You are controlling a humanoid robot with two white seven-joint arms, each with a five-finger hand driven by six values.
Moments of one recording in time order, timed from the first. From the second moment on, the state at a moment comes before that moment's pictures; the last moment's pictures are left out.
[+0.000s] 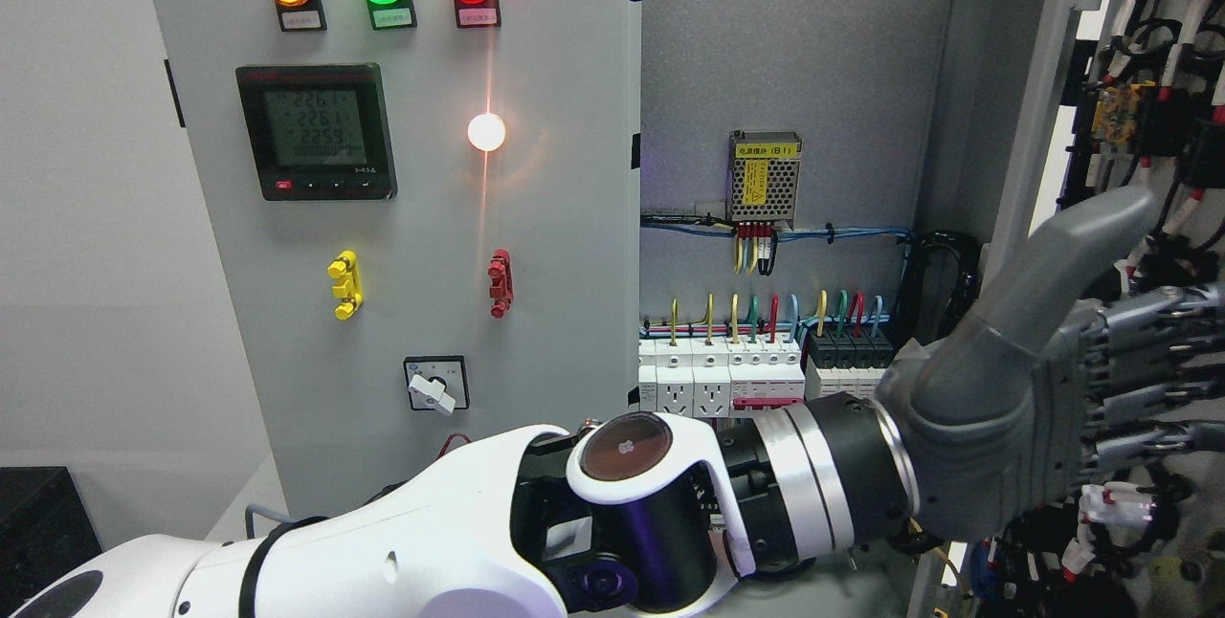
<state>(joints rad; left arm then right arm) -1.46 0.13 -1.15 -1.78 1.55 0.06 0.09 0.13 0.12 0.07 -0.08 0.00 0.05 0.07</state>
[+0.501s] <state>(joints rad) -1.49 0.03 -1.16 -1.69 1.55 0.06 0.08 0.13 0.12 0.07 -0.08 0.00 0.05 0.07</state>
